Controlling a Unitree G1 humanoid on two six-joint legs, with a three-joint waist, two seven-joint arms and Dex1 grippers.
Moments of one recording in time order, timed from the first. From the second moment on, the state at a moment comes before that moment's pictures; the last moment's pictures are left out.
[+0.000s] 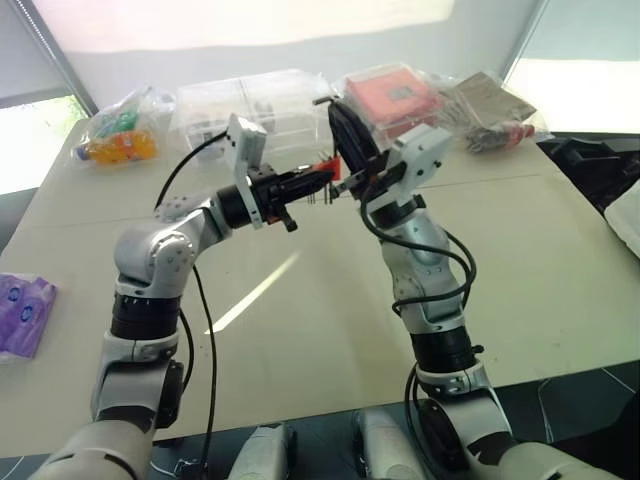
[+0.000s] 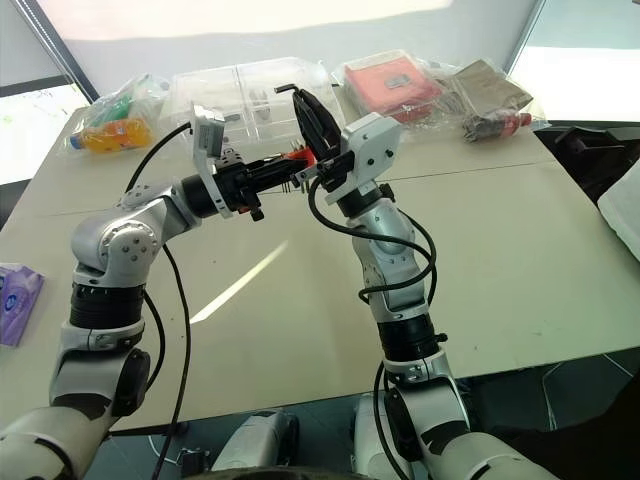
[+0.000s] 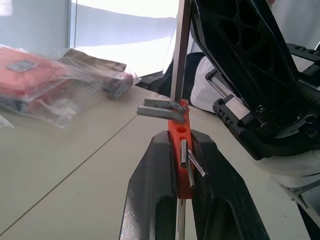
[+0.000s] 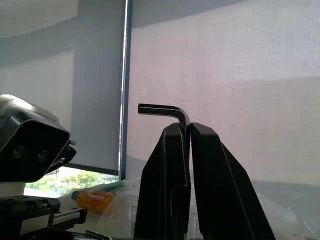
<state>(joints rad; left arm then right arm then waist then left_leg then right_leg) -0.75 0.39 0.05 -0.08 -0.71 0.76 -0.72 -0.63 0.01 0.07 -0.04 0.21 -0.10 0.34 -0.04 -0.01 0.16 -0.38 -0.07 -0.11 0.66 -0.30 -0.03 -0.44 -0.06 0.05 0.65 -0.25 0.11</state>
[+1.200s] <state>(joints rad) -0.76 0.40 0.06 -0.07 -0.66 0.70 -0.76 -0.63 0.00 0.08 -0.04 0.21 -0.07 0.36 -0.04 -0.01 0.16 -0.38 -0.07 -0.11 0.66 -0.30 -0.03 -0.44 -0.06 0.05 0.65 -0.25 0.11</state>
